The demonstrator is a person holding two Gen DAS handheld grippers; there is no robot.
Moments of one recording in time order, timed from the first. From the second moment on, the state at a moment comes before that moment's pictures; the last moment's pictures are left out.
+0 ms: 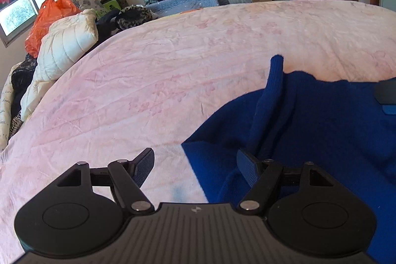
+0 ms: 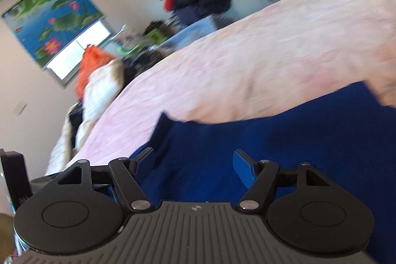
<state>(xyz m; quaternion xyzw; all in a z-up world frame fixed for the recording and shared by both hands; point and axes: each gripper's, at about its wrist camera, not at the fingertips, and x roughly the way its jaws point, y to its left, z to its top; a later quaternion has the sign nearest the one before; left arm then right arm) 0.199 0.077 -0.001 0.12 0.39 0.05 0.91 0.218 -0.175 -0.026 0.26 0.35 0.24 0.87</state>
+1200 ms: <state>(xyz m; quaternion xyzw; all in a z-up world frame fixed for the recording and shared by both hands) 0.154 0.115 -0.019 0.11 0.41 0.08 0.90 0.169 -0.098 -0.027 0.04 0.34 0.18 0.92</state>
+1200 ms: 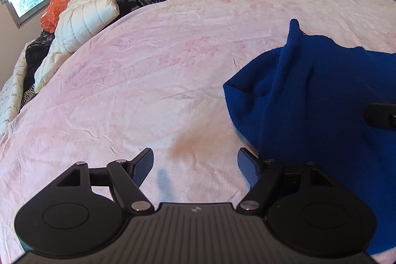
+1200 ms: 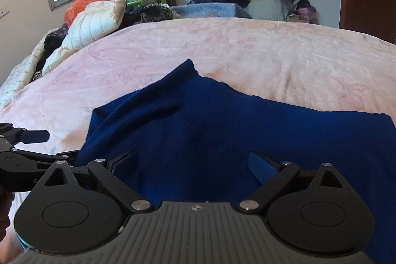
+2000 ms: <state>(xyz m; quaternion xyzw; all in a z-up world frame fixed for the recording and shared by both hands) 0.235 0.160 -0.015 -0.10 0.45 -0.21 0.86 0.036 0.006 -0.030 -0.28 0.26 0.19 0.90</state>
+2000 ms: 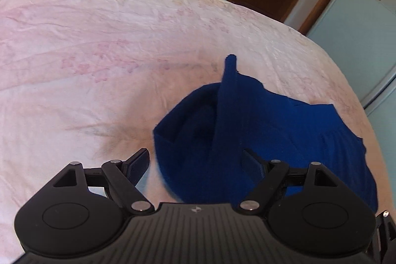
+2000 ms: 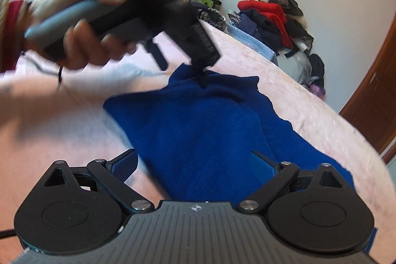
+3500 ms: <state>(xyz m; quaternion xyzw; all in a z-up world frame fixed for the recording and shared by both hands) 0.275 0.075 0.010 -0.05 0.47 -0.12 0.87 0.065 -0.022 -0.029 -0.09 0.26 0.25 0.93</state>
